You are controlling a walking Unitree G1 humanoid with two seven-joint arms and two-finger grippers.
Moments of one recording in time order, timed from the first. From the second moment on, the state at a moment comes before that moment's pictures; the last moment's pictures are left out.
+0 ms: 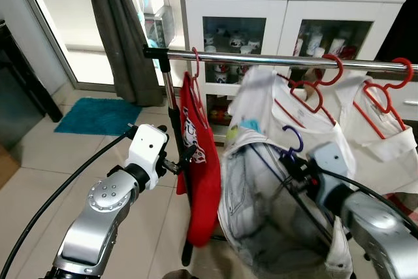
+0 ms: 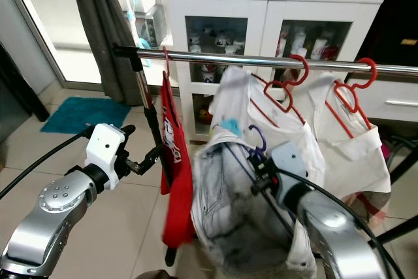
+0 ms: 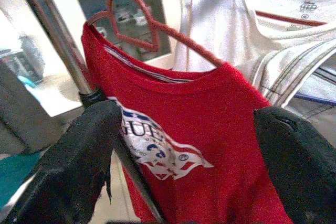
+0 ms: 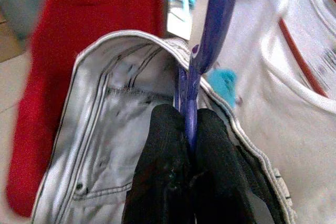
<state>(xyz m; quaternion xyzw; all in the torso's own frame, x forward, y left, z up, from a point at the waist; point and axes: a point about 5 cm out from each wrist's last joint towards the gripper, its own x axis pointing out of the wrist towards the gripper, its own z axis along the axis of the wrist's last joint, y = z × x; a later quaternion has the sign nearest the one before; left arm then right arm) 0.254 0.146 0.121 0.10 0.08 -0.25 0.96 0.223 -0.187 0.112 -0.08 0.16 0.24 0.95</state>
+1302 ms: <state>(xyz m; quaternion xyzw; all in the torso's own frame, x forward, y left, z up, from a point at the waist) 0.251 0.143 0.122 0.13 0.08 -0.28 0.95 0.250 -0.177 0.144 0.02 0.08 0.04 1.00</state>
